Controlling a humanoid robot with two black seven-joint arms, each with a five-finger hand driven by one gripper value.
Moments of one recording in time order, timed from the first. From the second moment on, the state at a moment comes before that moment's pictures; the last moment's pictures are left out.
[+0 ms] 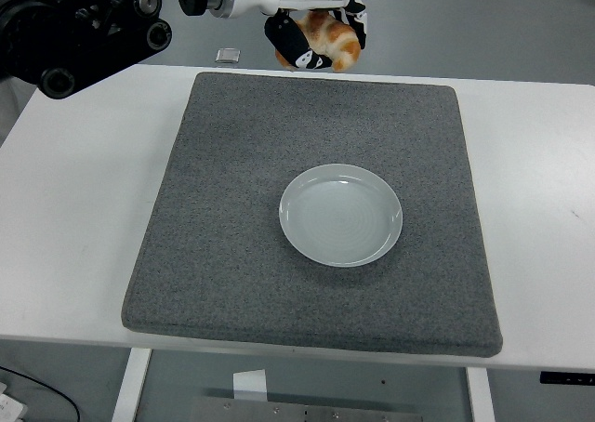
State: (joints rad) left arm -1.51 0.44 -0.17 -1.08 1.39 -0.25 -0.25; right arm -0.03 0.00 -0.08 0.13 0.07 -0.11 0.26
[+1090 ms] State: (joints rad) left arm -1.37 0.30 -0.13 -1.12 1.44 -0.27 -0.25; right arm -0.03 0.00 -0.08 0.13 0.07 -0.11 0.26
